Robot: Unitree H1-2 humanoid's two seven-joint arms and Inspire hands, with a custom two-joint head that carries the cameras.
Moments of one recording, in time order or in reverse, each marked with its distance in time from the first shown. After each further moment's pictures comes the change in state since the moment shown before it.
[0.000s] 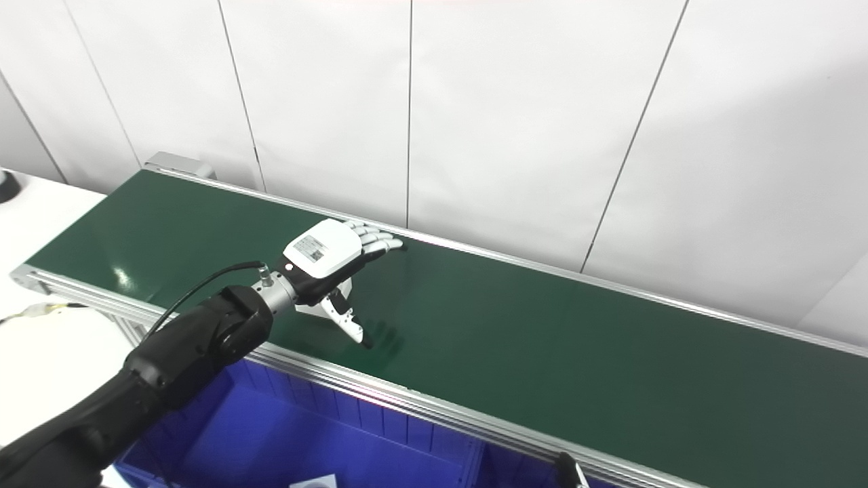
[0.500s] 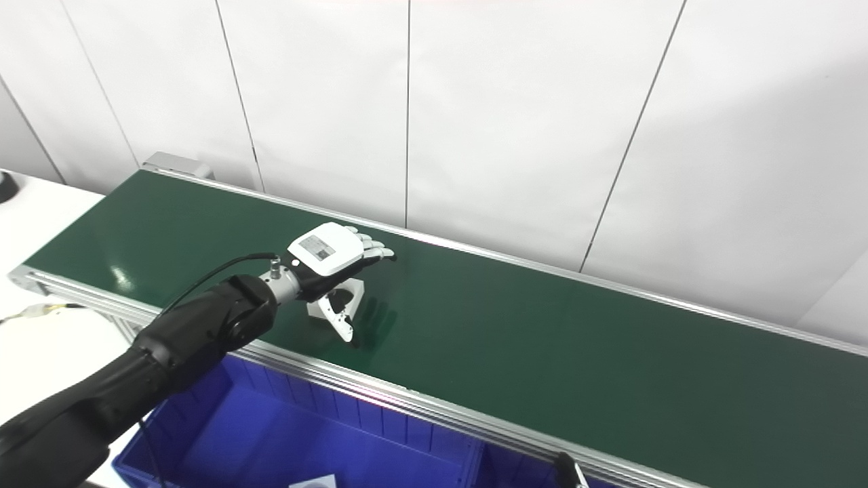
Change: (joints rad) left arm -0.073 0.014 -0.093 0.073 0.022 0.064 -0.081; right arm 0.001 0.000 0.003 0.000 0.001 0.000 -0.008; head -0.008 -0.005
